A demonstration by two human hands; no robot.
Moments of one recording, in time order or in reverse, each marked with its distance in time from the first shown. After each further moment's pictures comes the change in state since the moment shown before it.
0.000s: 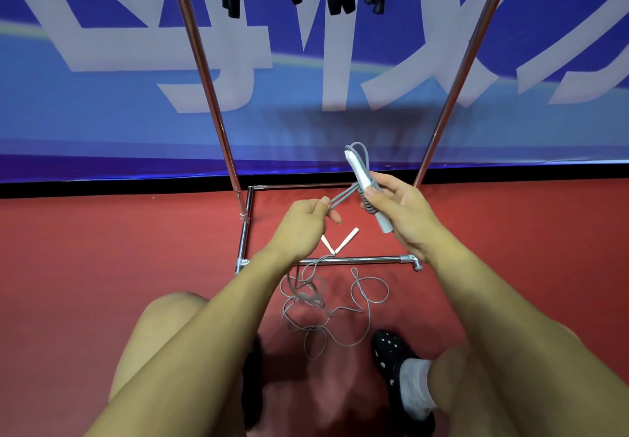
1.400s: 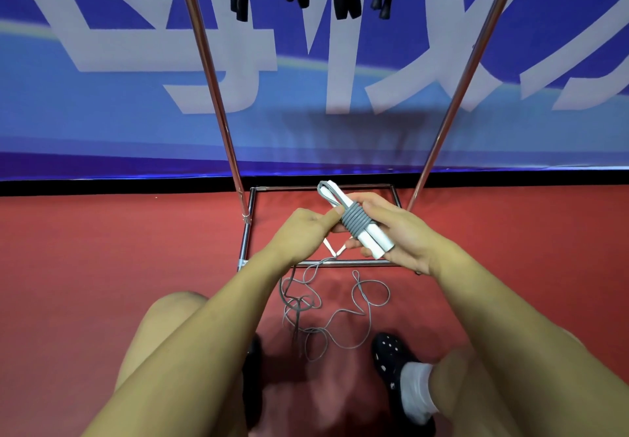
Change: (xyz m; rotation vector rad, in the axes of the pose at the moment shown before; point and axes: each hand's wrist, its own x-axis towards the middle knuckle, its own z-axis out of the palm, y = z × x) left_hand -0.007 0.005 -0.008 0.057 -0.115 -0.086; right_hand -0.016 -0.010 0.014 0.223 -0.313 0.350
